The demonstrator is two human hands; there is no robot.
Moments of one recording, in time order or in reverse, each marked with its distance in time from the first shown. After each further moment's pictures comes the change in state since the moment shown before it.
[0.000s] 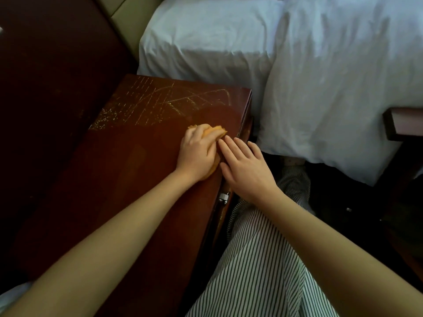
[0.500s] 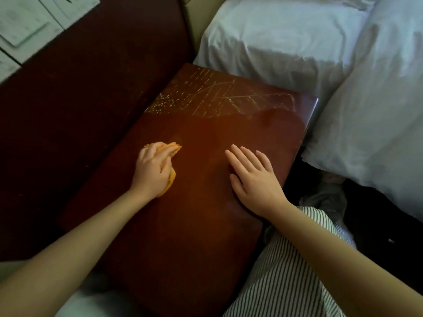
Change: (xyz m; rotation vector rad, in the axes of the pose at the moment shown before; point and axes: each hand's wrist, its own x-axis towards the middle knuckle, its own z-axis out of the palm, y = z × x) left_hand -0.105 -0.164 -0.078 0.034 0.064 -0.344; right_hand 0.019 -0.082 0.022 0.030 0.011 -0.232
